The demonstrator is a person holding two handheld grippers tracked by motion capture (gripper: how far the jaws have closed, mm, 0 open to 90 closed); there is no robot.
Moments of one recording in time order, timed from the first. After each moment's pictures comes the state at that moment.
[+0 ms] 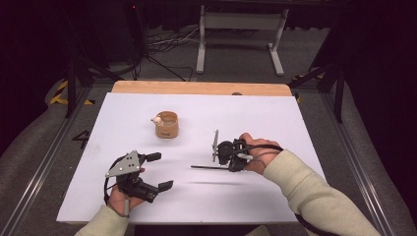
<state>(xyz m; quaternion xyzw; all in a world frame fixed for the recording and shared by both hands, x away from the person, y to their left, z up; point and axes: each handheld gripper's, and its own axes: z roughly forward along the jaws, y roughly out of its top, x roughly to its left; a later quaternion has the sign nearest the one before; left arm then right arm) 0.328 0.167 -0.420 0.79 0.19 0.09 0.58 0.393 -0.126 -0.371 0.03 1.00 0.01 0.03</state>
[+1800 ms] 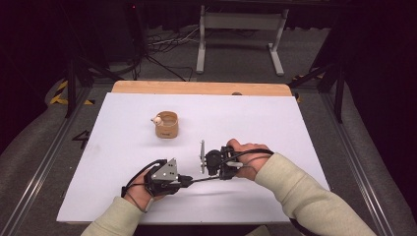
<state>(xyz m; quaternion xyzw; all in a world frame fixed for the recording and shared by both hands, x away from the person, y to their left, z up) 0.337 0.108 -0.433 0.90 0.08 0.06 0.42 0.372 -0.097 -0.367 -0.03 1.00 0.00 0.03</state>
